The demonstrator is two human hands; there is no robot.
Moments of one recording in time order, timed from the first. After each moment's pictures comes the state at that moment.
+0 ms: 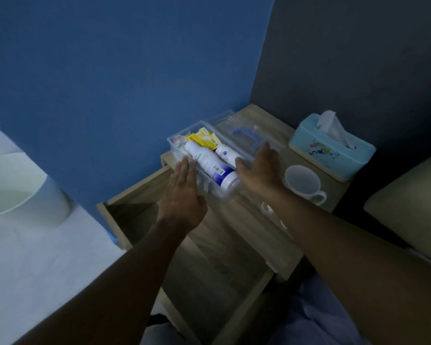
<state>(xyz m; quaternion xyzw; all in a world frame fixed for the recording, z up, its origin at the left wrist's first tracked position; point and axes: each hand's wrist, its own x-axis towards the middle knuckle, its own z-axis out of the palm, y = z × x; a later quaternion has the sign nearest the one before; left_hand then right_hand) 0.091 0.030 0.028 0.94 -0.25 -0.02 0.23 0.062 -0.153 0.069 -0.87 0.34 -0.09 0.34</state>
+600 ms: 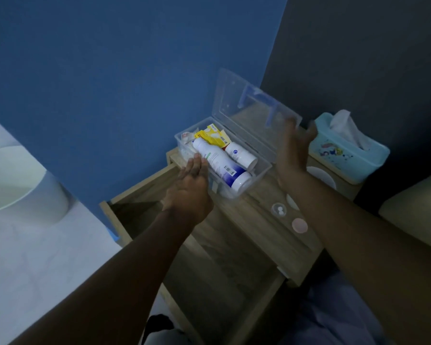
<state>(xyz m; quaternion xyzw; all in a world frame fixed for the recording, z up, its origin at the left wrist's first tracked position) 0.111 0.031 0.034 0.93 -0.29 -0.08 0.19 0.092 -0.176 0.085 -0.66 0.39 -0.33 0.55</state>
